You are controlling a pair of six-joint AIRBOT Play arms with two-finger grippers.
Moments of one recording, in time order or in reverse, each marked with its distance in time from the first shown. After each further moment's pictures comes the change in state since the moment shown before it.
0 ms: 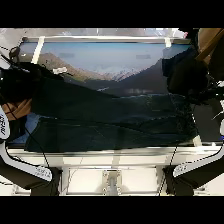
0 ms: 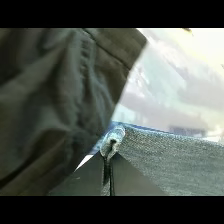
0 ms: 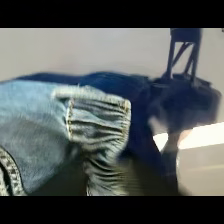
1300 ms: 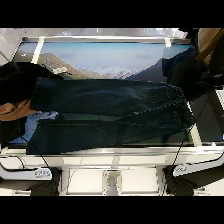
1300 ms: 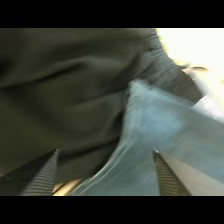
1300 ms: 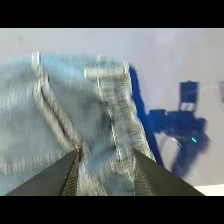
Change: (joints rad) left arm 0.097 0.244 -0.034 0.296 -0.072 -0.283; right arm -0.031 0.145 0.208 0.051 0.129 -0.003
